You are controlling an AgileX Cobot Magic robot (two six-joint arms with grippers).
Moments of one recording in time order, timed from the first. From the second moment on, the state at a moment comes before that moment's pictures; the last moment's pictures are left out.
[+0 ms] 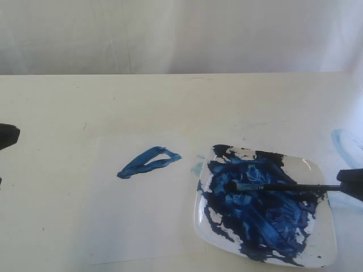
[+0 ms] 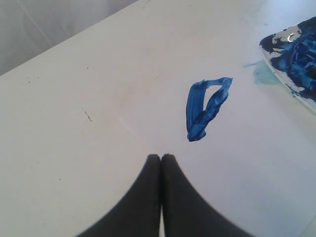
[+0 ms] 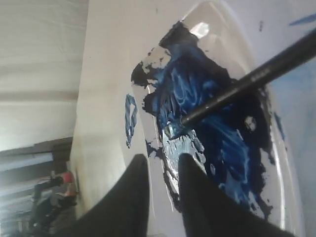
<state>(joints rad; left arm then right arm) -0.17 0.78 -0.53 -0.77 0.47 1.10 -0.60 1.68 -0.50 1.34 1.20 -1.14</state>
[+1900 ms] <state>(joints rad) -0.17 0.78 -0.53 -0.86 0.40 1.10 0.15 0.49 -0.50 1.19 0.33 -1.10</state>
